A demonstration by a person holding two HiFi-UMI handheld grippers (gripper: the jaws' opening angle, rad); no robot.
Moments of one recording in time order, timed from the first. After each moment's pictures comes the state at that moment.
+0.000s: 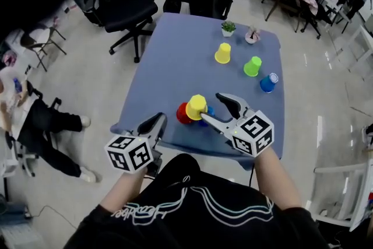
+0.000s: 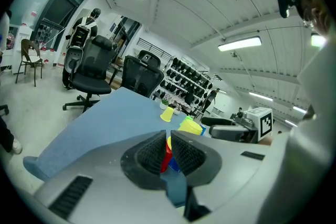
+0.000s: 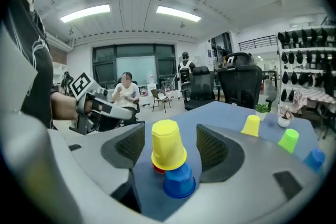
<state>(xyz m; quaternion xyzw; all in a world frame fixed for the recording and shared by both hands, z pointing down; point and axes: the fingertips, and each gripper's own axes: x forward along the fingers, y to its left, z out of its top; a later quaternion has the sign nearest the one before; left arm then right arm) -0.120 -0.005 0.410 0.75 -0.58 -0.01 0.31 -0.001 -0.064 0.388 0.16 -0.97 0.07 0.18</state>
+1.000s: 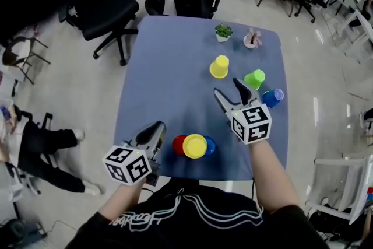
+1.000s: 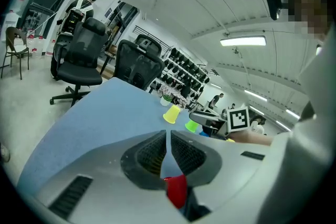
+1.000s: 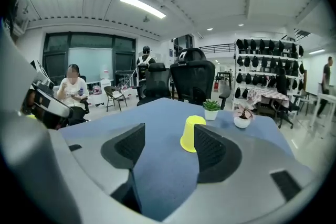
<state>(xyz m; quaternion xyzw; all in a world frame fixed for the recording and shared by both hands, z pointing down) -0.139 -0.132 0.451 0.77 -0.53 0.01 0.36 0.024 -0.284 0.446 0.39 -0.90 0.08 0.20</state>
